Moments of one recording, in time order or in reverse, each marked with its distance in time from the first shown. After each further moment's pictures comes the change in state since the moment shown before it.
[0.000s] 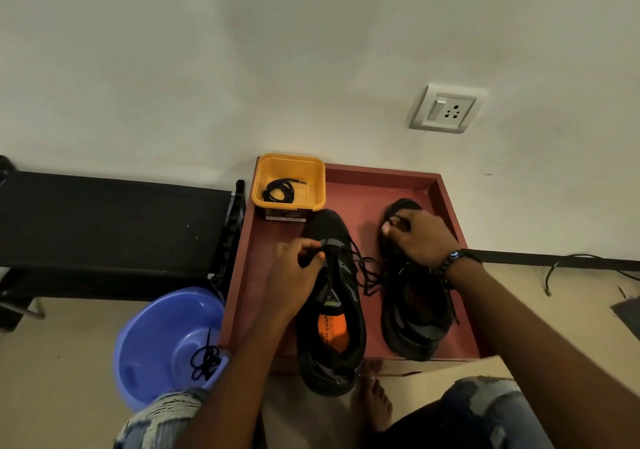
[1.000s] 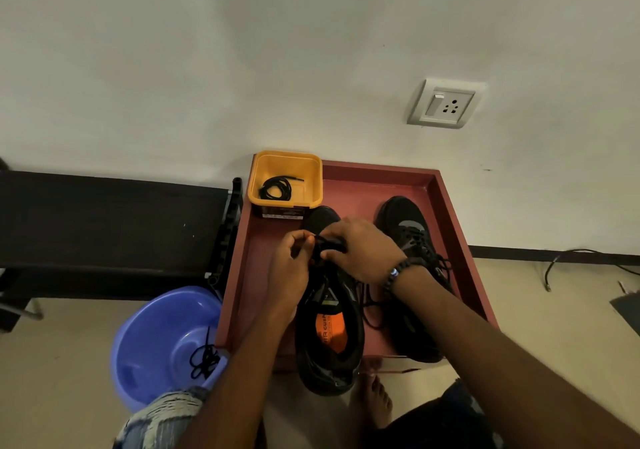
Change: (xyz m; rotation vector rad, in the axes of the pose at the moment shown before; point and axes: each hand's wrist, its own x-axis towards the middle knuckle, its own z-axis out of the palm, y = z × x) left_hand 0.001 0.008 0.010 -0.463 0.057 -0.147; right_hand -0.014 -0.058 0.042 -0.121 -0.164 -0.342
